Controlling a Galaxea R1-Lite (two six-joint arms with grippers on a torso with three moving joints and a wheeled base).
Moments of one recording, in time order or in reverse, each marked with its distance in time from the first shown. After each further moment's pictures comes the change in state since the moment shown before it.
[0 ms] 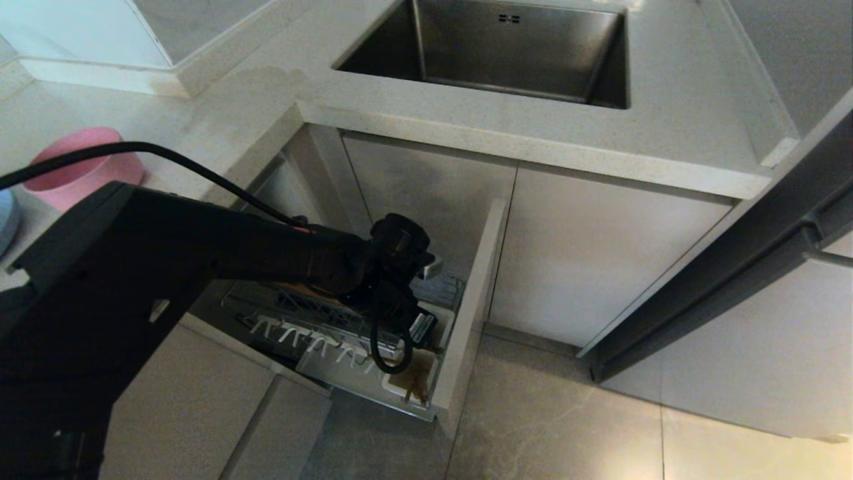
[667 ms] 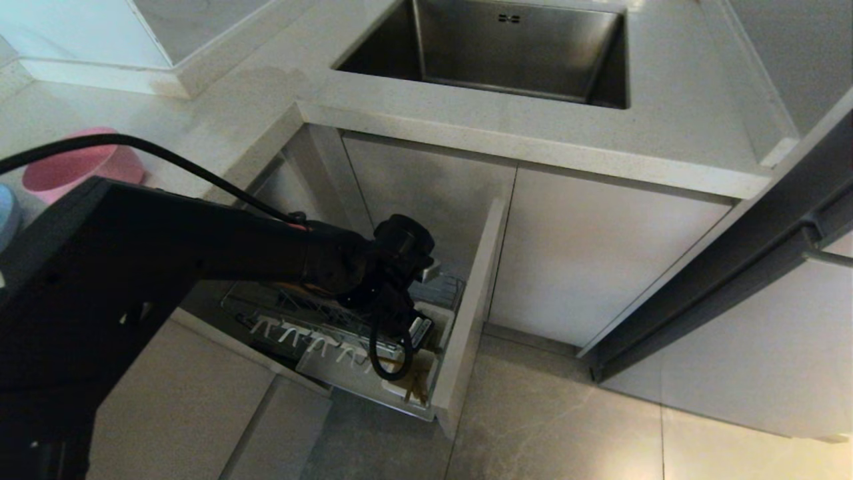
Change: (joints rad) left arm -0.030 -0.035 0.010 0.065 0.103 -0.044; right arm 0.000 0.000 0.000 0.000 0.000 0.000
